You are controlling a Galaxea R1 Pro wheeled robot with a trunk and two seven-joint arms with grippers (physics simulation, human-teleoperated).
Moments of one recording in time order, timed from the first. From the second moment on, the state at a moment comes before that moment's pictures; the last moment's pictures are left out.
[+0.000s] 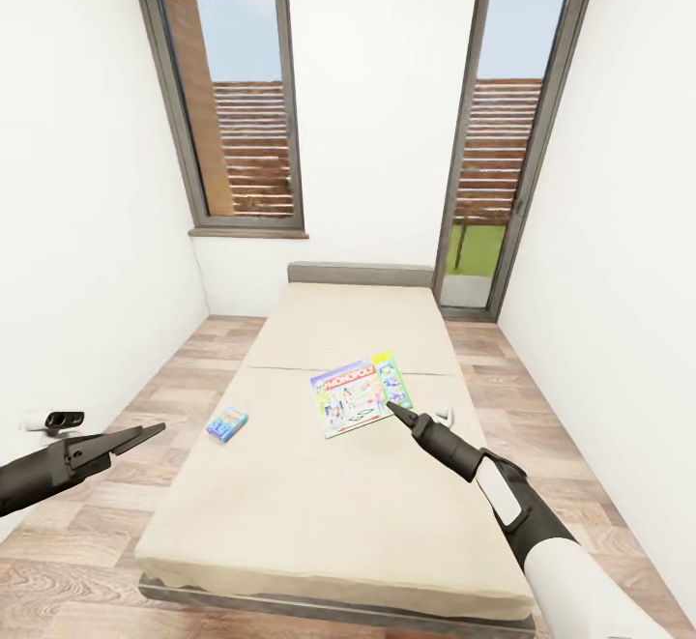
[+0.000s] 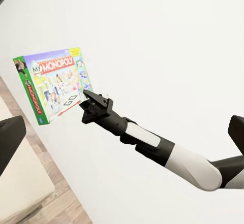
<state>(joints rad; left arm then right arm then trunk) -0.31 0.37 0.48 -1.42 0.34 1.01 -1.57 -0.66 0.00 -0.10 -0.61 -0.60 0.40 0.86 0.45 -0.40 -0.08</state>
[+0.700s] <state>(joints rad) -0.31 0.37 0.48 -1.42 0.34 1.01 -1.57 -0.66 0.00 -0.10 -0.61 -0.60 0.40 0.86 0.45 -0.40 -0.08</state>
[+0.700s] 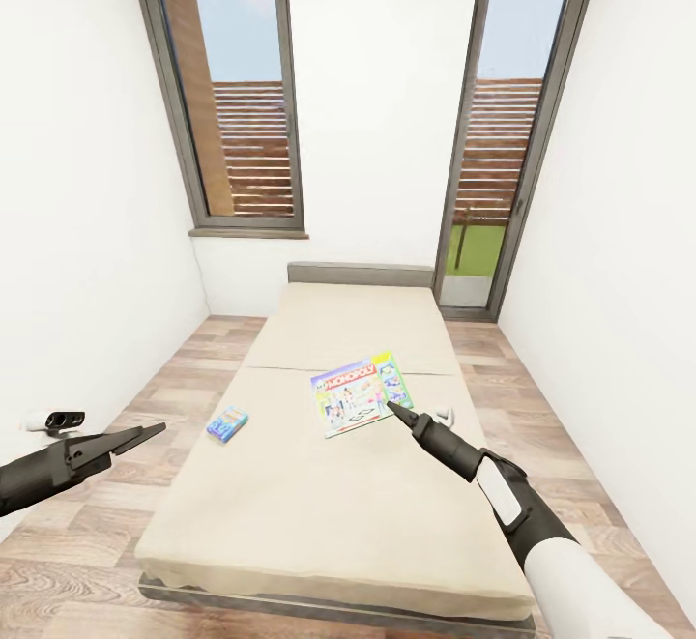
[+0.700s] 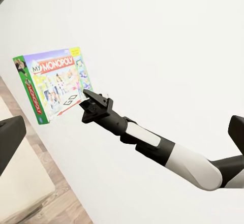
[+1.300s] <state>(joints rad) -0.31 0.37 0.48 -1.42 0.34 1.01 -1.57 -0.67 0.00 -0.10 -0.61 -0.60 0.40 0.86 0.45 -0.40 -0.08</state>
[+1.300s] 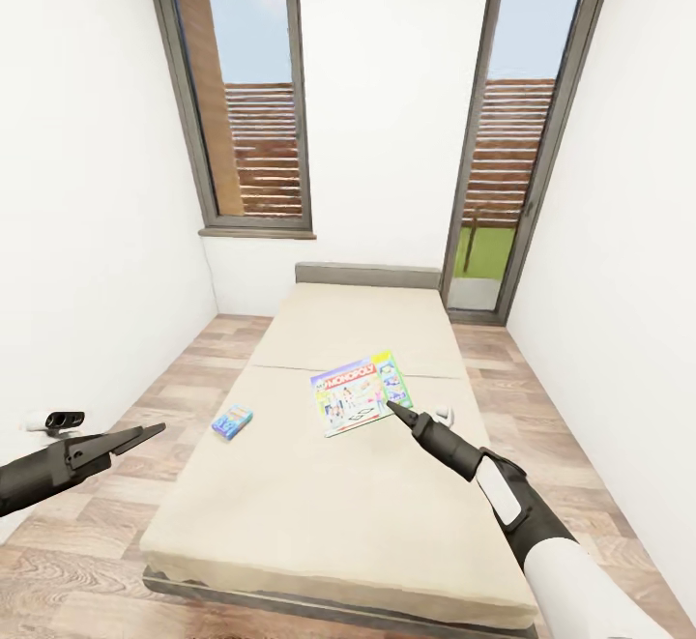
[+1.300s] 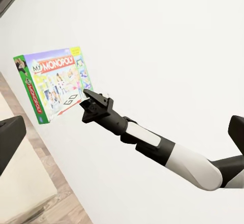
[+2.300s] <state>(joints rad) -0.31 0.37 0.47 -1.42 0.34 1.00 -1.57 -0.67 0.00 -0.10 -0.61 -0.60 0.40 0.86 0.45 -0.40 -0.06</state>
